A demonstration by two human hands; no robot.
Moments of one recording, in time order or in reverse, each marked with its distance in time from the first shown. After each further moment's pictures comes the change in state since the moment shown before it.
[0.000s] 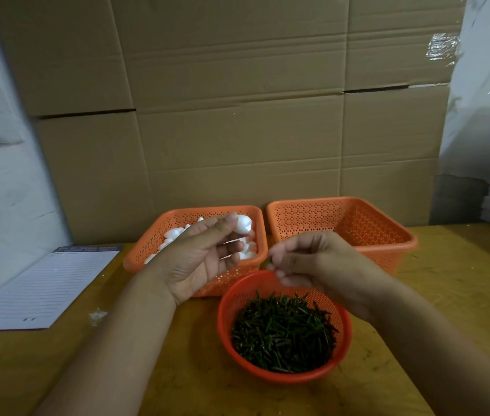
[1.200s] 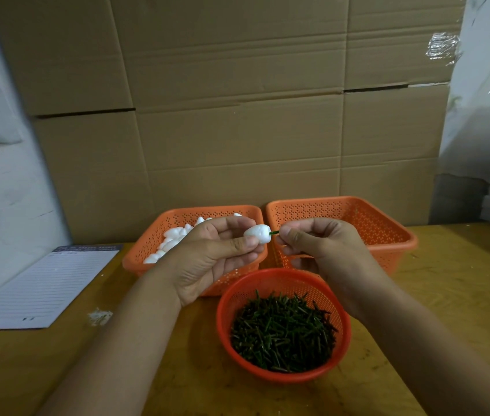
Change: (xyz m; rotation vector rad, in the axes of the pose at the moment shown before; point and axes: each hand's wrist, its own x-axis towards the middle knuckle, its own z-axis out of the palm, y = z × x) left_hand -0.001 -0.001 0.010 -0.012 -0.011 -0.007; right_hand -0.001 -0.005 0.010 0.055 0.327 -0.133
